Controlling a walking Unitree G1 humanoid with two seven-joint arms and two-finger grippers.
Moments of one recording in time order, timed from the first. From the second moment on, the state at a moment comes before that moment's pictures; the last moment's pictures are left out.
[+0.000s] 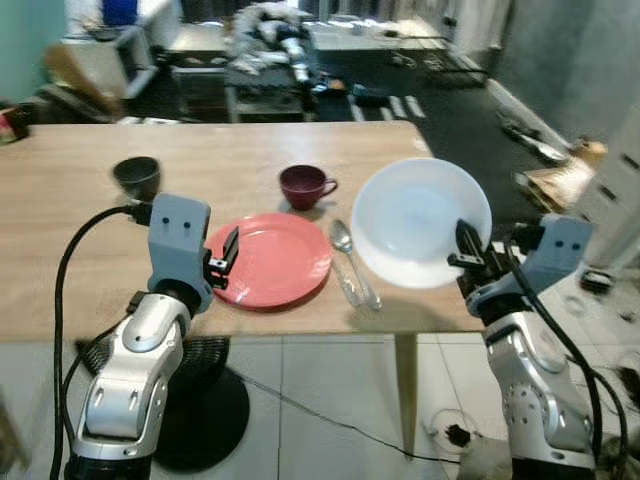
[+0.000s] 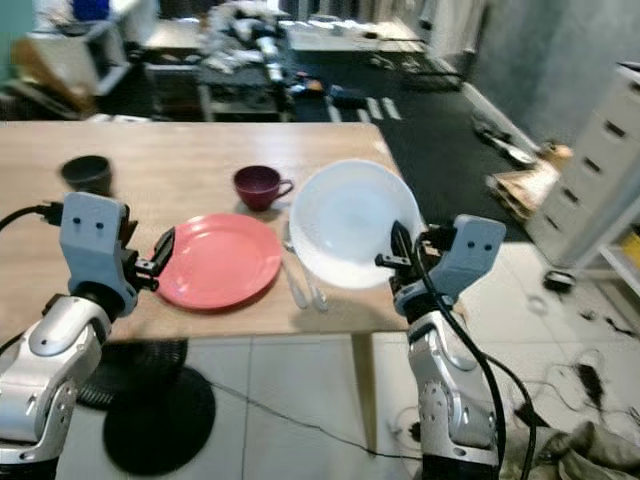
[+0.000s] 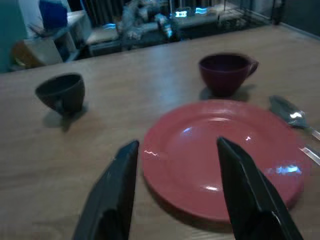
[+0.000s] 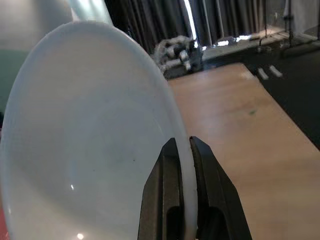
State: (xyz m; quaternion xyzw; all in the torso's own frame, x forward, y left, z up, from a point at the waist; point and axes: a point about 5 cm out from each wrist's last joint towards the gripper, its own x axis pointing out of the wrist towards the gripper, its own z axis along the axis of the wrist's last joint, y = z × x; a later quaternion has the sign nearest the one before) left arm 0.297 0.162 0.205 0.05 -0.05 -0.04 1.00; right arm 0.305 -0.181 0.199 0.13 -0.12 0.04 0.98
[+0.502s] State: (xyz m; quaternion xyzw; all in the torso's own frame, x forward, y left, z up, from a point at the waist) left arm 0.298 0.162 0.209 0.06 -0.06 -0.04 1.00; right arm 0.305 -0.183 0.201 0.12 -0.13 0.04 0.98
